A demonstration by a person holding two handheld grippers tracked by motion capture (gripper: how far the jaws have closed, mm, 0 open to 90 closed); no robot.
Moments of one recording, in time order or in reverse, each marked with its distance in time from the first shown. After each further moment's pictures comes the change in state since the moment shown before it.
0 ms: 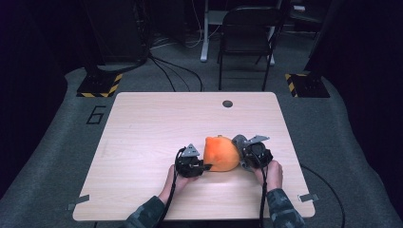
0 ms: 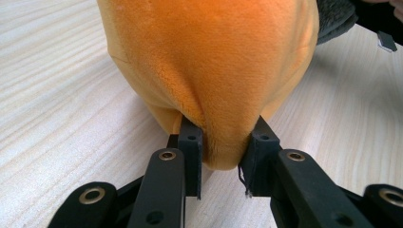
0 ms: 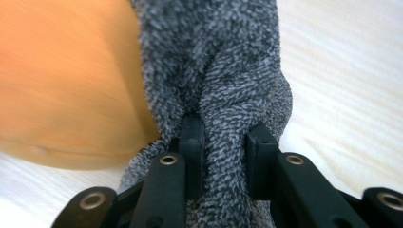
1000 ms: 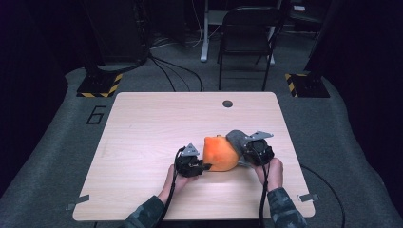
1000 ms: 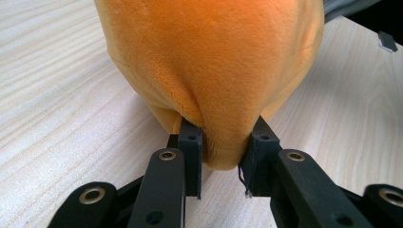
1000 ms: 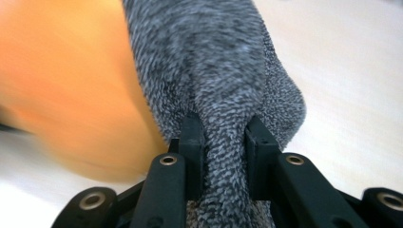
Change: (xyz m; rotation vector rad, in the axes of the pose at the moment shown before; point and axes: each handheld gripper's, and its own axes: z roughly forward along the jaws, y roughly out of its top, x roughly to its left) left arm 0.001 0.001 0.000 0.009 0.001 -0.002; right arm 0.009 0.019 -0.035 -0.107 0.029 0.003
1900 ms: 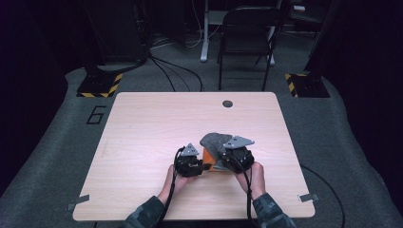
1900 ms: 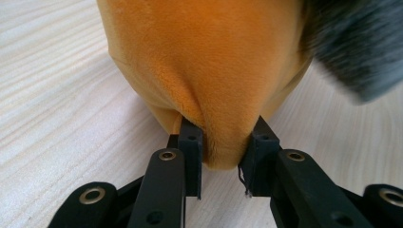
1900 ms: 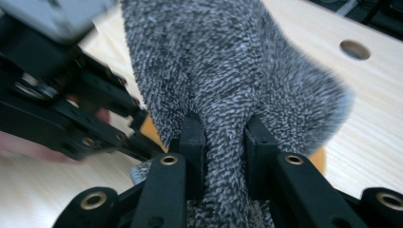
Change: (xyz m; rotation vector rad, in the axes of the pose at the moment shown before) left arm -0.001 0.000 -0.002 0.001 -0.001 -0.011; right arm 0.064 0.015 -0.009 -0.102 0.150 -0.111
